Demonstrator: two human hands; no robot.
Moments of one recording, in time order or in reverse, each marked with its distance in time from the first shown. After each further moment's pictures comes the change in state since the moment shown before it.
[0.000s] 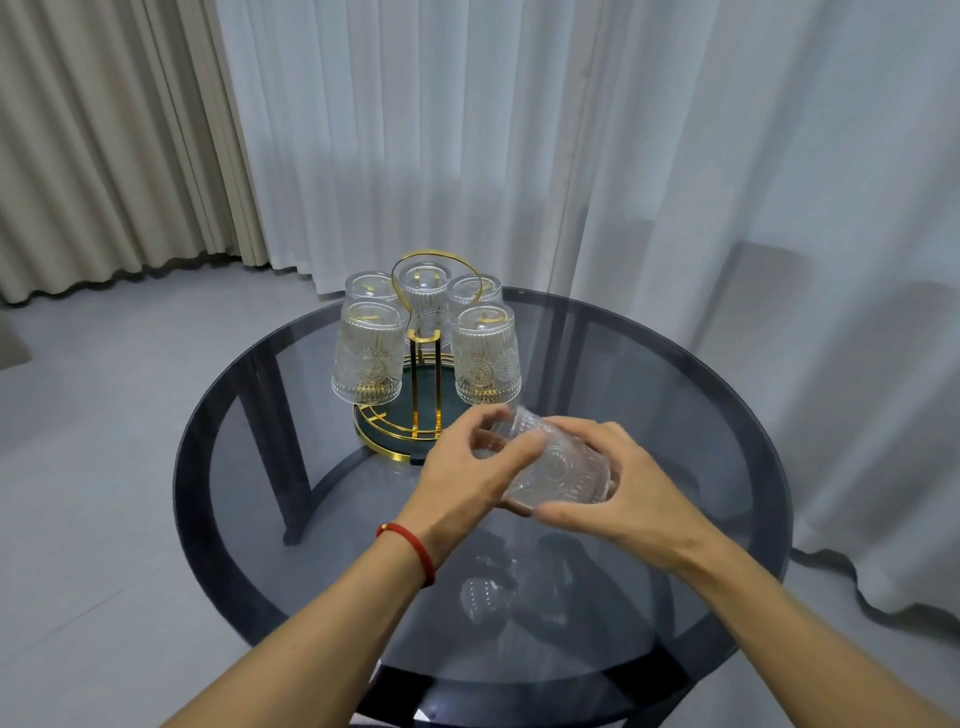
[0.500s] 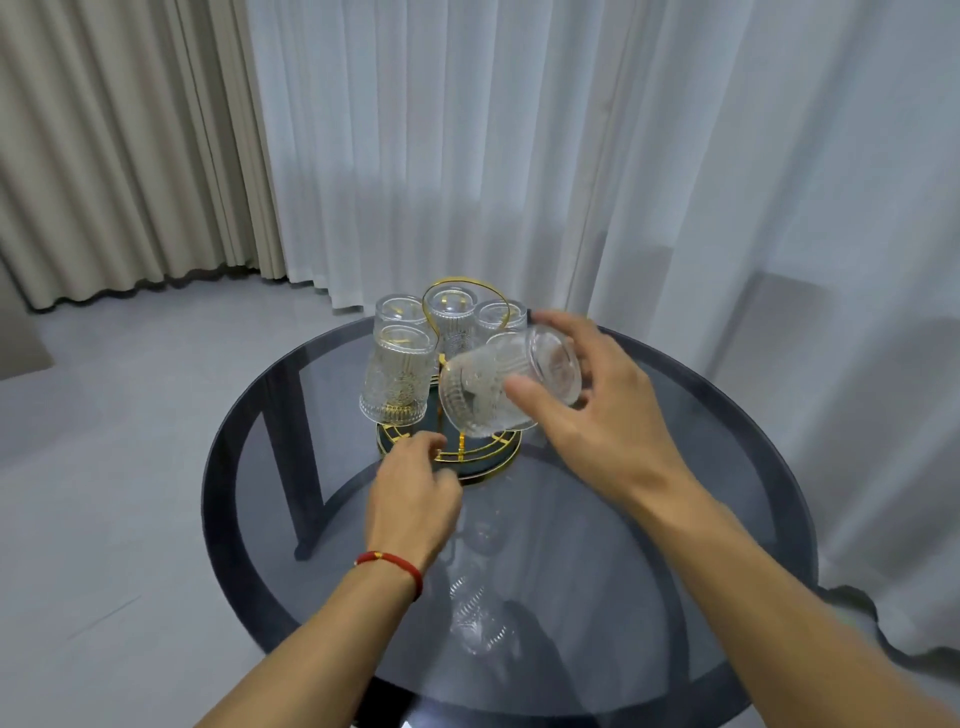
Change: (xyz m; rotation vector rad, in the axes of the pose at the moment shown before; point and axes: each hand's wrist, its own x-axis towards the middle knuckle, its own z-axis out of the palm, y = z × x) left_hand 0.006 -0.014 -0.056 0.744 0.399 0.070; right_hand 0.050 -0.106 0.022 -0.101 0.370 -0.254
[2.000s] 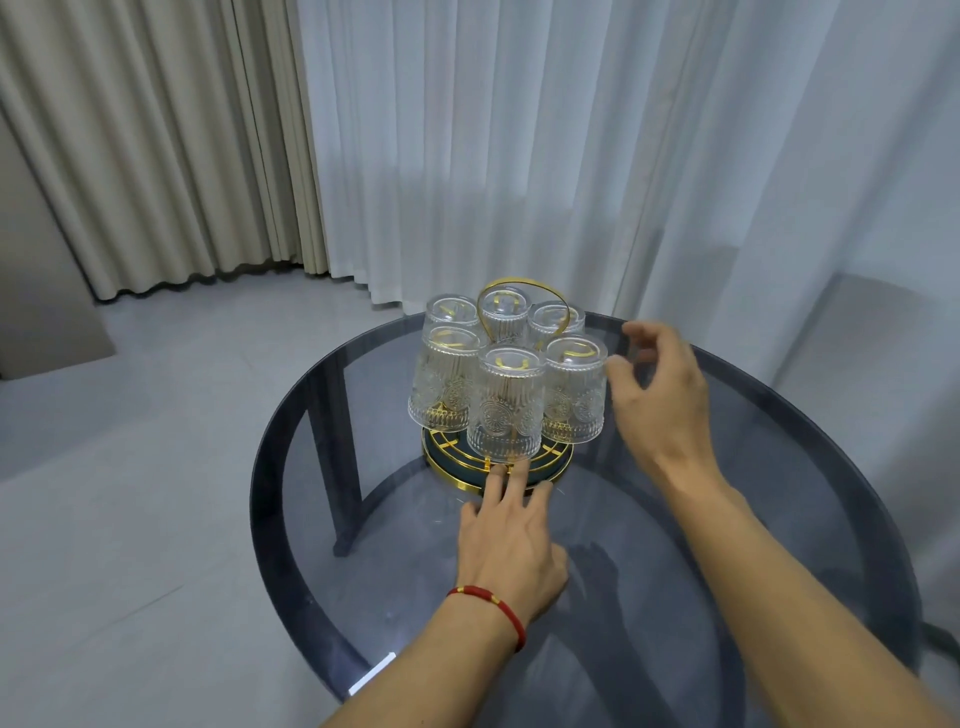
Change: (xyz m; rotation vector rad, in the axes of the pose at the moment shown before) left_hand -0.013 -0.003 0.044 0.512 -0.273 0.234; right_hand 0.047 0.066 0.035 -0.072 0.270 0.129
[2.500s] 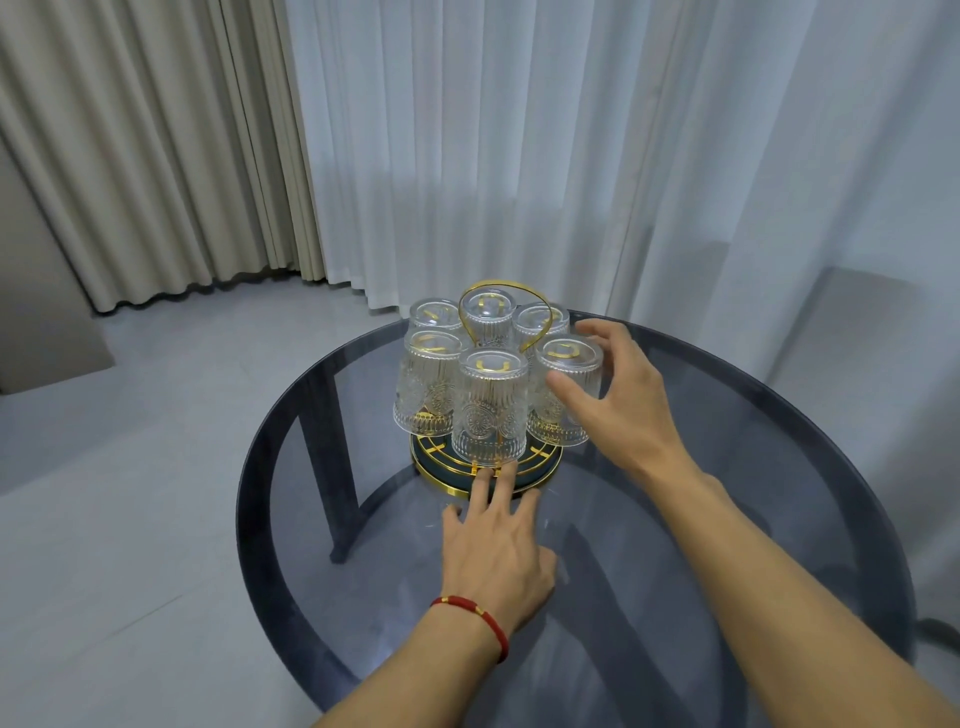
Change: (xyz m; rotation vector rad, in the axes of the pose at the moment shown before) left_hand 0.000 0.001 0.004 0.083 0.004 -0.013; right_hand 0.010 0.017 0.007 0.002 -0.223 -0.123
